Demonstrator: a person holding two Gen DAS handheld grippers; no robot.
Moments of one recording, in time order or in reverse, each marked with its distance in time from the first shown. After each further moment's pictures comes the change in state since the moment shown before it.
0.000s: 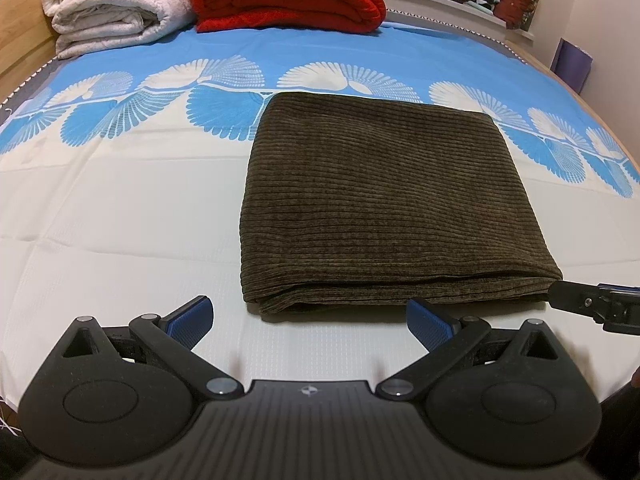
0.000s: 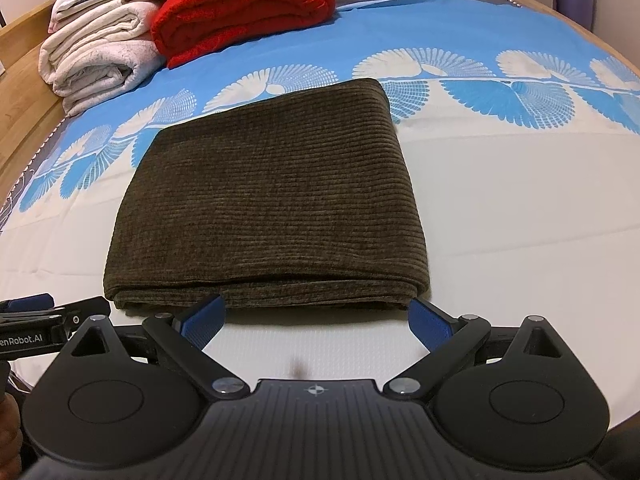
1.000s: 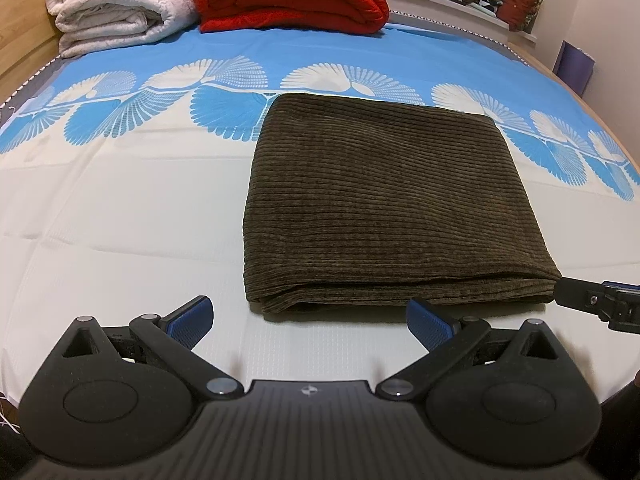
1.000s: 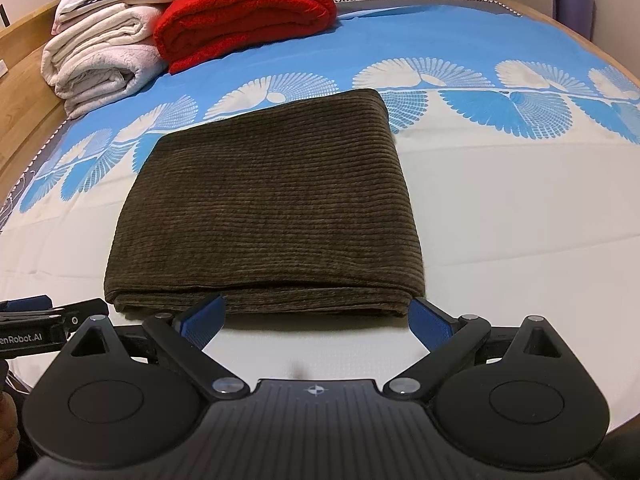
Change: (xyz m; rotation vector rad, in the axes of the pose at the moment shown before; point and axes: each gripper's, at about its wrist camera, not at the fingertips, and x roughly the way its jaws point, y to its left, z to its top) left arm -0.004 -0.002 0.001 -0.015 0.002 0.011; right arm -0.005 0.002 0.001 -0.009 -0.024 -0.009
